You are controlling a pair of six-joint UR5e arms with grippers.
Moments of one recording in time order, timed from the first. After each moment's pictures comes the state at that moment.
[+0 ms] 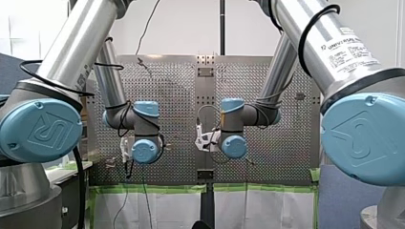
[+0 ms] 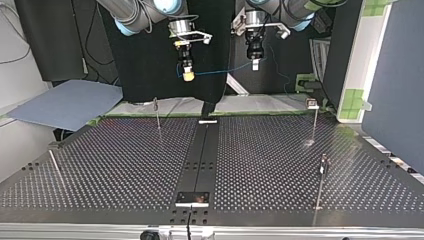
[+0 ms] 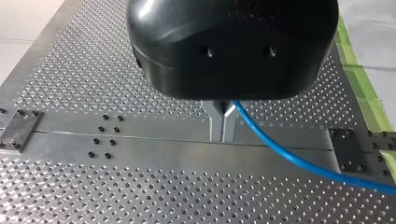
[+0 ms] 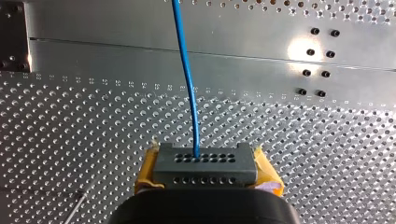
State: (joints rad) left arm -0.55 -1.99 -2.39 -1.89 -2.15 -1.63; right arm 2.37 -1.00 2.02 -1.04 1.83 1.47
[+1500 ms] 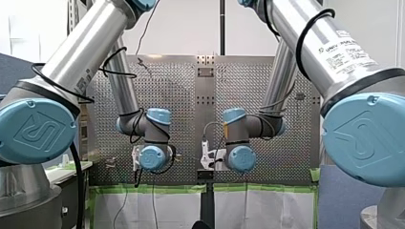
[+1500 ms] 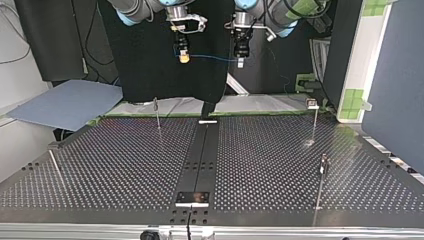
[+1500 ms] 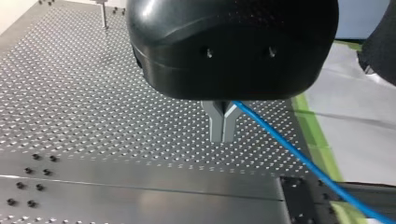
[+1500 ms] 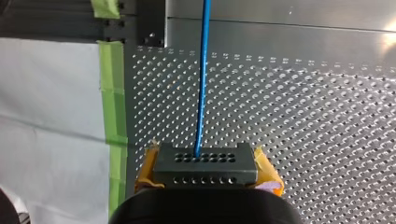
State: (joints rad) left arm -0.62 -2.10 -2.29 -2.02 -2.11 -1.65; right arm 2.38 -0.97 2.11 -0.91 1.88 1.61
